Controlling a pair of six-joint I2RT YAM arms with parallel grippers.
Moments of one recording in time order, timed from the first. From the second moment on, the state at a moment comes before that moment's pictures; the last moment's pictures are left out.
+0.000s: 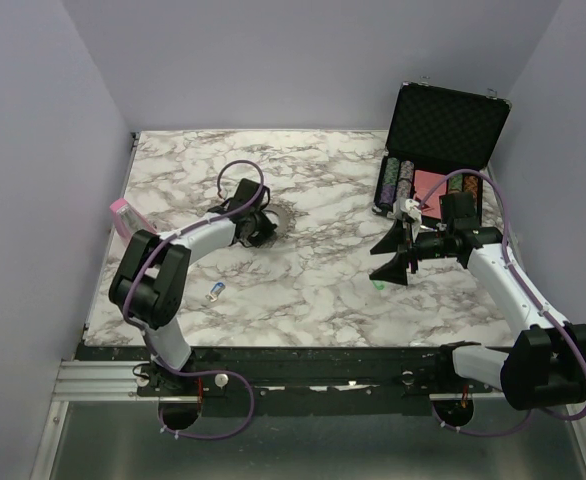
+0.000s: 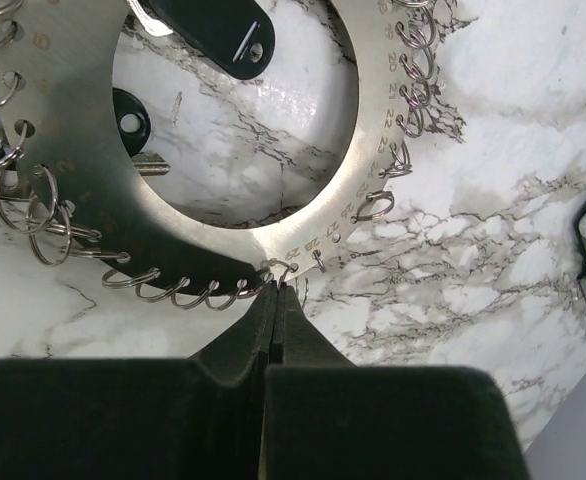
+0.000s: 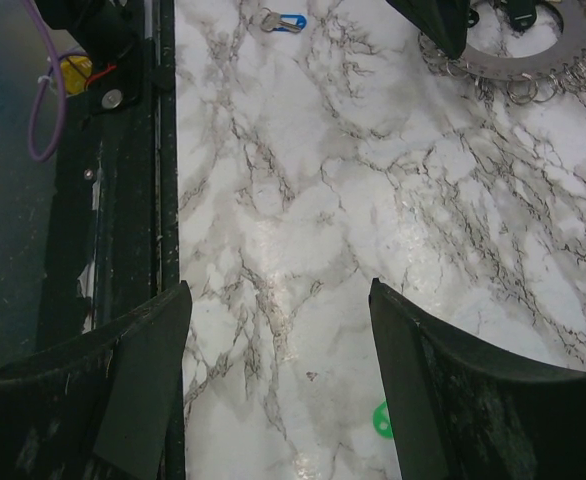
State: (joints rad) left arm -0.43 1.74 1.05 -0.25 0.02 -1.07; right arm 0.09 1.20 0.85 -0.68 -1.23 -0.78
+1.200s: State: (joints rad) left arm -0.43 1.70 1.02 -0.34 0.01 -0.80; right arm 0.09 1.20 0.85 -0.70 -1.25 -0.81
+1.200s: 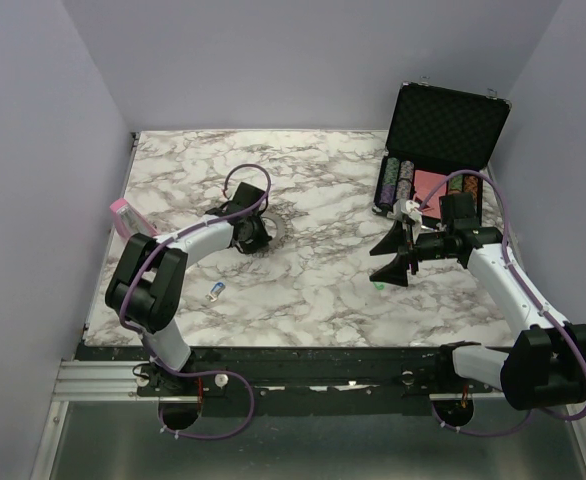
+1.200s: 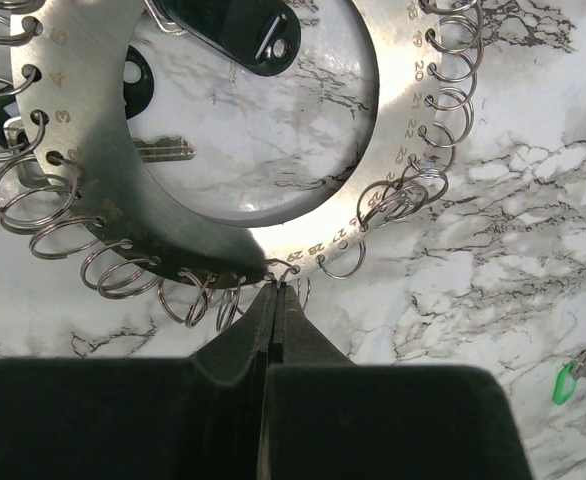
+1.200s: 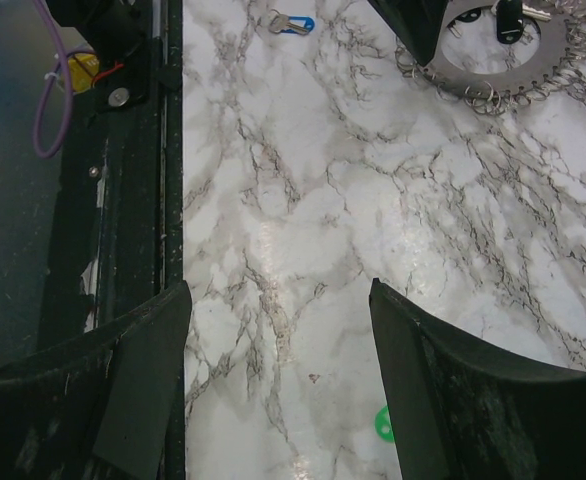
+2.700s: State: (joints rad) left arm -0.42 1.66 1.03 -0.34 0.02 -0.45; right arm 0.09 1.20 0.85 -0.73 -1.26 -0.84
